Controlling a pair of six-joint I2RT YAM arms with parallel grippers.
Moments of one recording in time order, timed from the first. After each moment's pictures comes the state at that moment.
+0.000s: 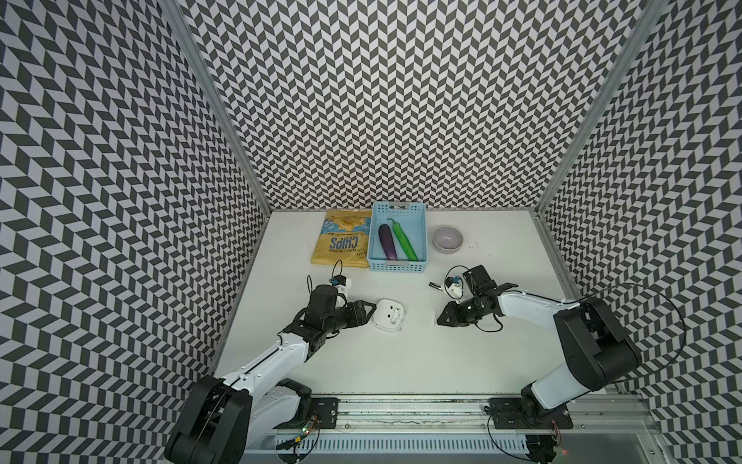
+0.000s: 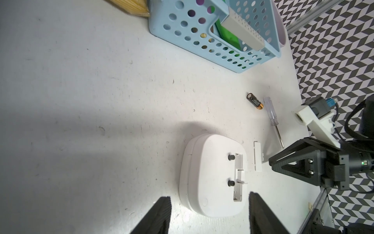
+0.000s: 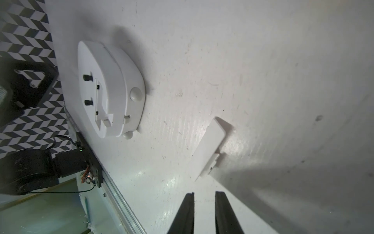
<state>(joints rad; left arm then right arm) -0.38 1.08 0.39 0.02 0.38 -0.59 0.39 1.59 0.74 -0.38 -0.64 0.26</state>
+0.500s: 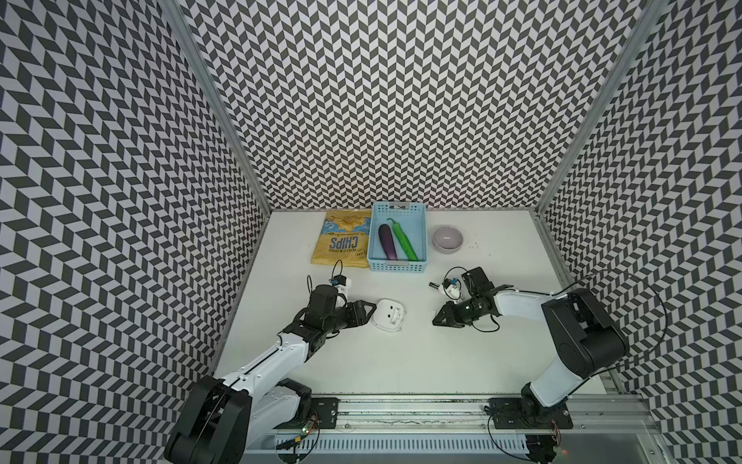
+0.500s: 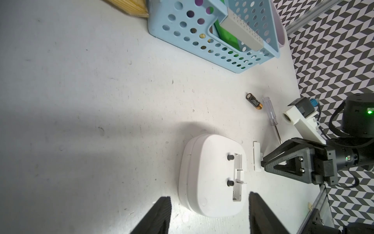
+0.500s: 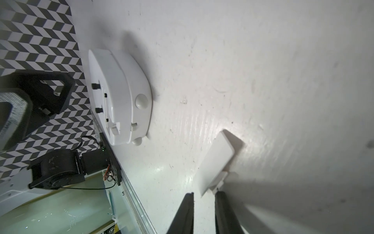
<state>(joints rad) -0.38 1.08 0.39 0.02 0.38 -0.59 0.37 1.67 0.73 -0.28 -0.73 0.31</state>
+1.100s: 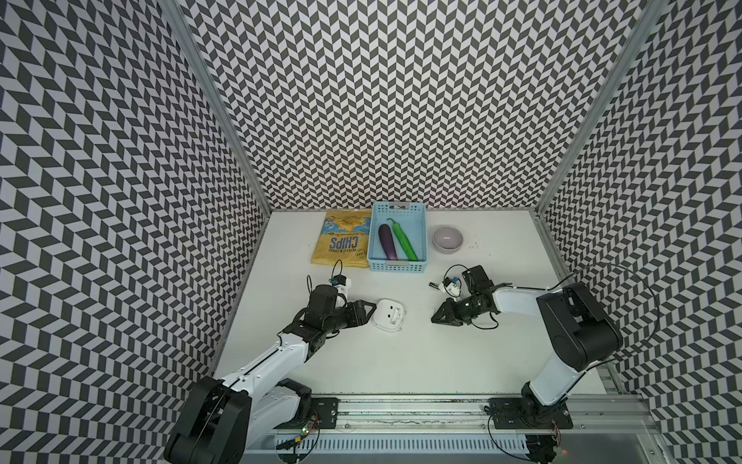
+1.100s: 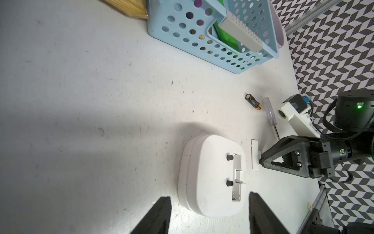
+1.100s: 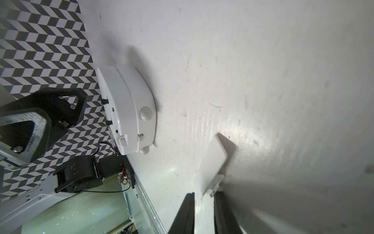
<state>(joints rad) -0.38 1.08 0.39 0.02 0.38 -0.59 0.35 1.72 0.76 -0.25 -0.77 0.37</state>
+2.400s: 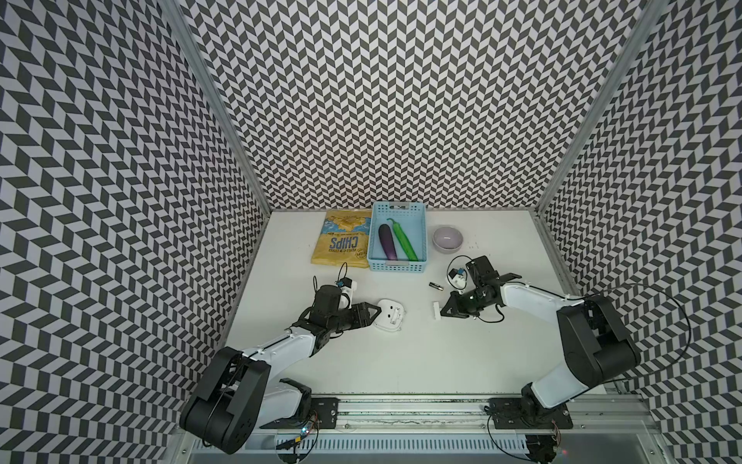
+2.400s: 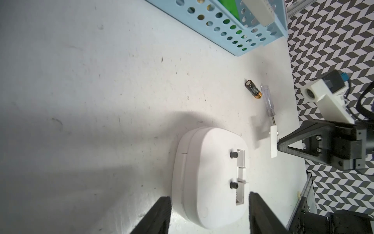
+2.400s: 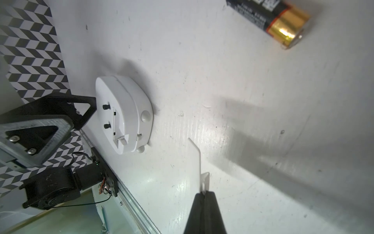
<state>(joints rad) -0.37 1.26 0.36 0.19 0.50 -0.62 0.34 1.59 0.86 -0.50 -0.62 0.31</state>
